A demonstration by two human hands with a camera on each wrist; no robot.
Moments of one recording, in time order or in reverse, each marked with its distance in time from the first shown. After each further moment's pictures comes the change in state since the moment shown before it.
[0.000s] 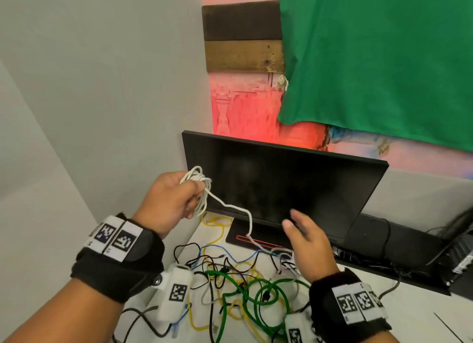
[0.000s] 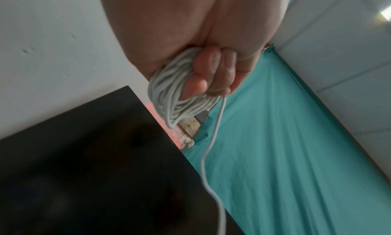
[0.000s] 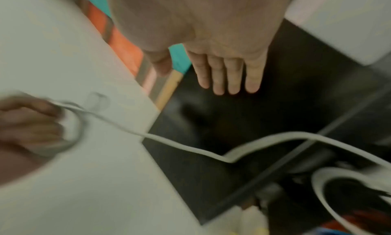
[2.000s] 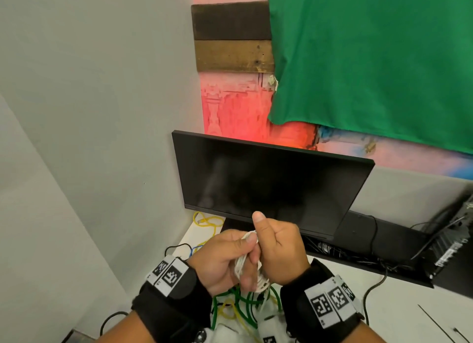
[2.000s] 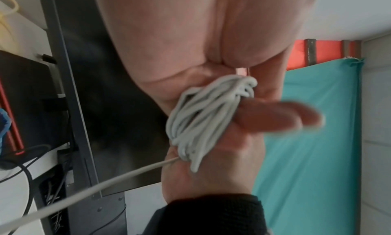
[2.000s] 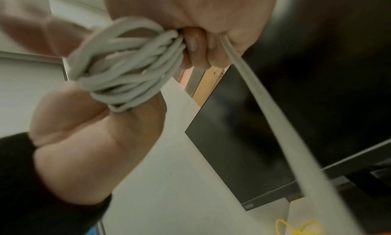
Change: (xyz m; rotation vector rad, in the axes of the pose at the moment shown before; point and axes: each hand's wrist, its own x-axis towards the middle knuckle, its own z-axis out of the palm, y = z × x) left_hand -0.055 -0.045 0.084 -0.565 -0.679 -0.282; right_hand -0.027 -0.050 0.021 0.115 -0.111 -0.467
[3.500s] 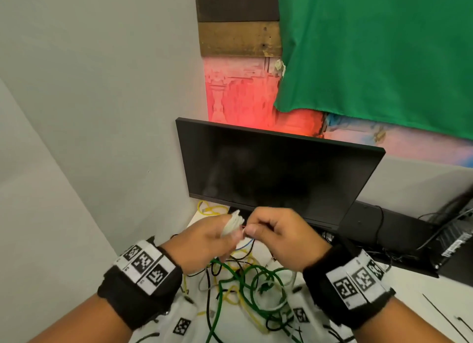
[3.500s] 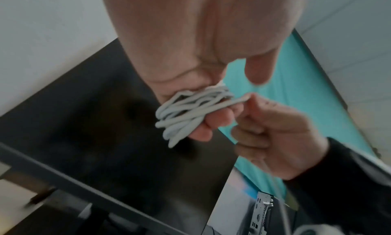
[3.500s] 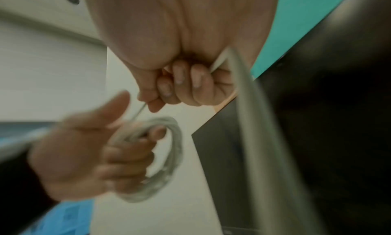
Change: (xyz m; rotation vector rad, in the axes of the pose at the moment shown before) left_hand -0.024 0.016 -0.044 0.885 0.115 0.006; right_hand 0.012 -0.010 -0.023 -0.099 -0.470 0.019
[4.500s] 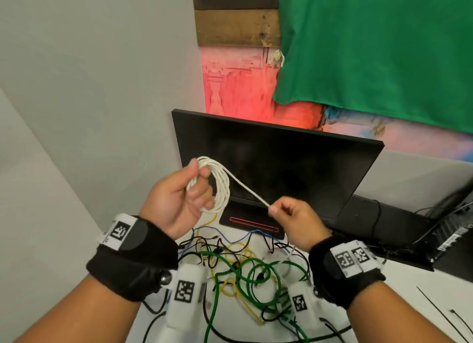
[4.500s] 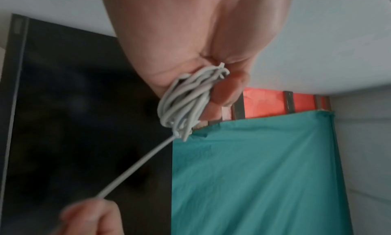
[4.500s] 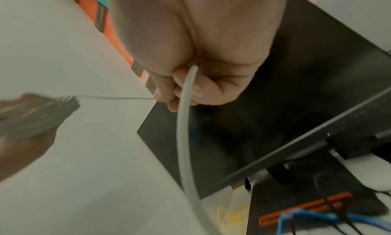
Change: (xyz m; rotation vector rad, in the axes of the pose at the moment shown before) left_hand 0.016 0.026 -0.033 -1.102 0.235 0.114; right_hand 0.000 0.074 -0.013 -0.026 0.231 0.386
